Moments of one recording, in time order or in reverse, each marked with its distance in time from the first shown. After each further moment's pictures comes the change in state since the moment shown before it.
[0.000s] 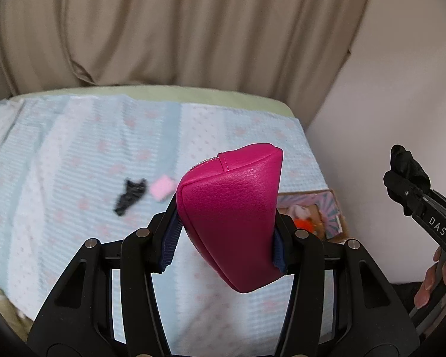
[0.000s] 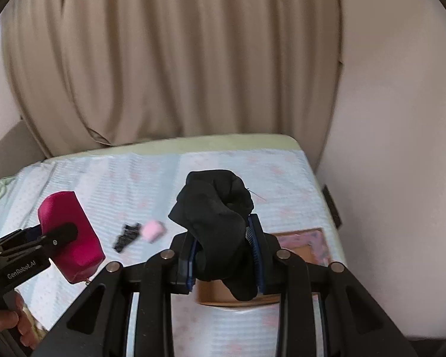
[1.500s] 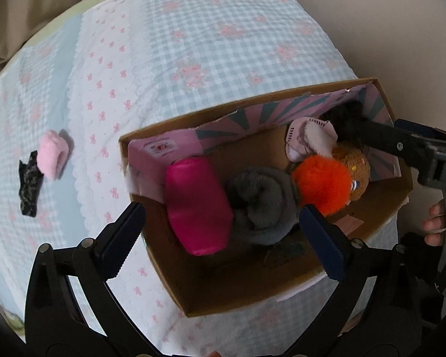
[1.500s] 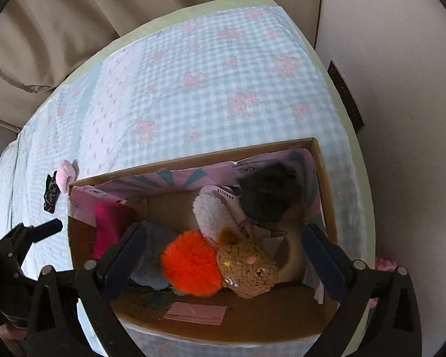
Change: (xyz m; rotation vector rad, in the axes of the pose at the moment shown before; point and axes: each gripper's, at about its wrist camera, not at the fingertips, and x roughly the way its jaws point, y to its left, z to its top) left arm 0.323 -0.136 -0.070 0.258 0.541 0.011; right arm 0.282 -0.174 -0.078 0.159 0.526 0.103
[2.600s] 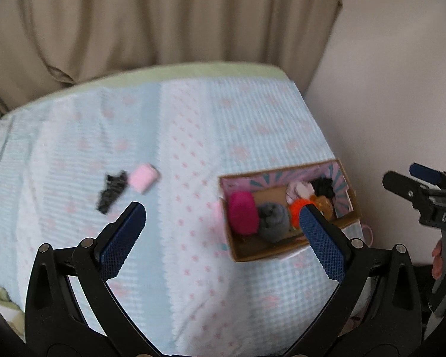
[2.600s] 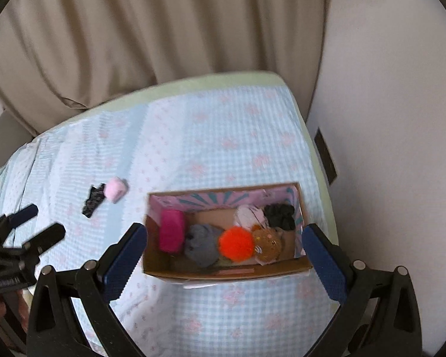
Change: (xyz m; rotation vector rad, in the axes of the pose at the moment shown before) left arm -0.220 0.053 -0.079 -0.140 -0.378 0.046; right arm -0.195 0.101 -0.055 -0.118 -0.275 -0.067
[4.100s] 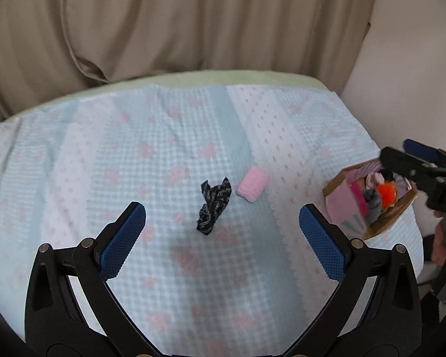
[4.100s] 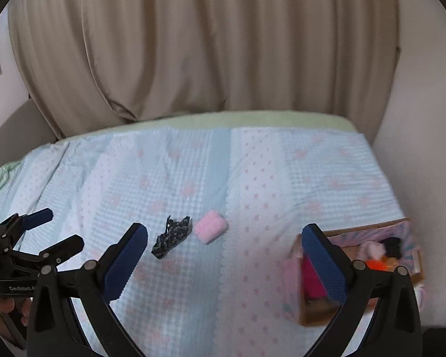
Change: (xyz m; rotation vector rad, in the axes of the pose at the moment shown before) left arm 0.010 0.297 -0.027 0.034 -0.112 -0.018; right arm 0.088 0.279 -0.009 -0.077 -0.175 0.043
